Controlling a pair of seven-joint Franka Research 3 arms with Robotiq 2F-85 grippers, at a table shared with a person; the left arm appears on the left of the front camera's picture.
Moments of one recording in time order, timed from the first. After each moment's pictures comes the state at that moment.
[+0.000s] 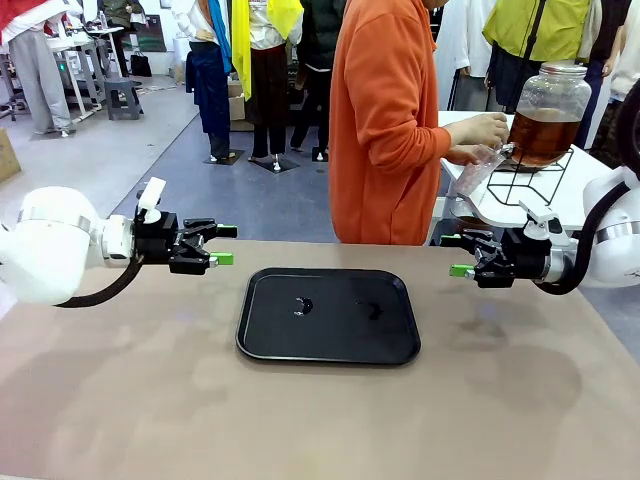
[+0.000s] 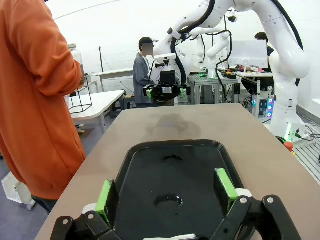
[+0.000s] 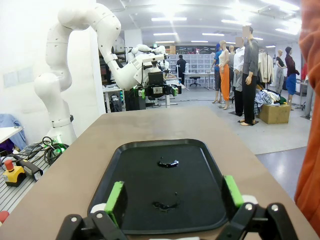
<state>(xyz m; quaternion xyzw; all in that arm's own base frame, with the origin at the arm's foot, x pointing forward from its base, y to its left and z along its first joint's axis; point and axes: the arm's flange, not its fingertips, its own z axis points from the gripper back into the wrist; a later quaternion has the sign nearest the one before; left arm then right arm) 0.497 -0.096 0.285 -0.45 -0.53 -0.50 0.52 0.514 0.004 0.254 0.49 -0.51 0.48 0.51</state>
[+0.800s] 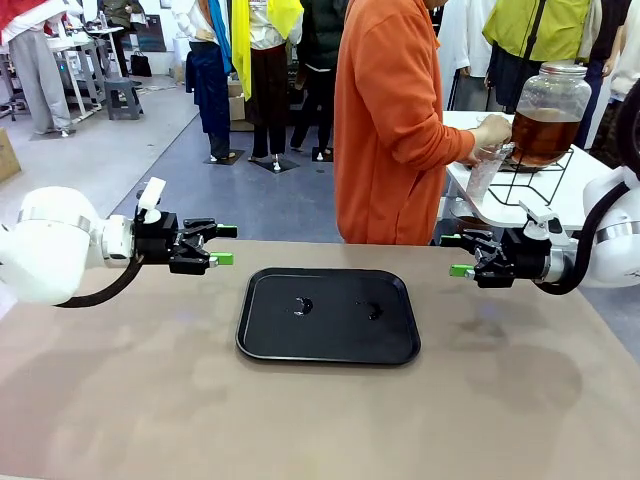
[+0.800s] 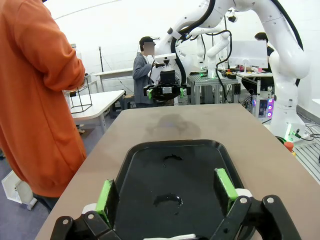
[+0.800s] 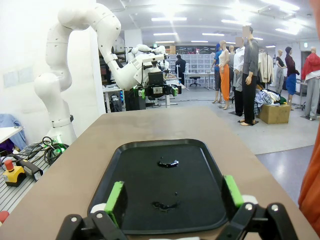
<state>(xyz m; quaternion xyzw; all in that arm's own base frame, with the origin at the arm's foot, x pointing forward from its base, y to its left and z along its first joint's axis) 0.497 -0.096 0.285 -0.45 -0.53 -0.50 0.52 0.514 0.004 0.254 0.49 -0.51 0.48 0.51</state>
